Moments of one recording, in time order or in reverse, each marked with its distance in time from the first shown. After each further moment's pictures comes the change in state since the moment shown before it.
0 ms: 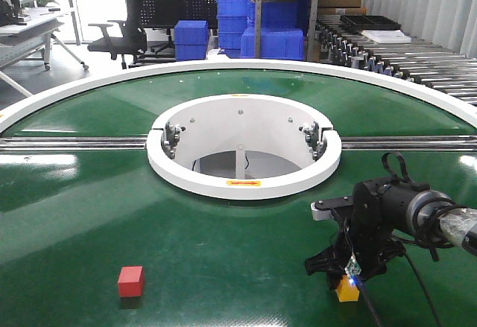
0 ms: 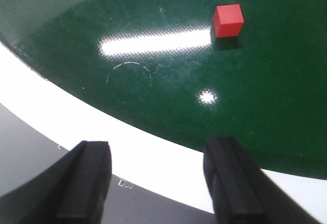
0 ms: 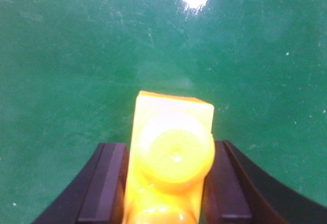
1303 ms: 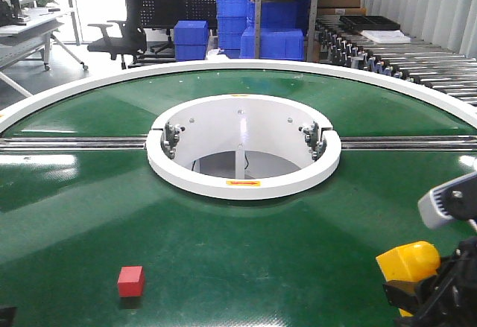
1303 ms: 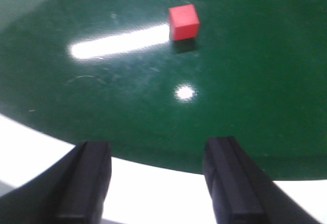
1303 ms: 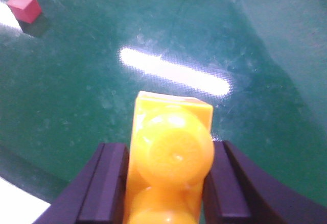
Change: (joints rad) left arm -0.120 0.123 0.000 -0.070 -0.102 0.046; right arm 0.166 -1.176 0.728 0.060 -0.132 -0.094
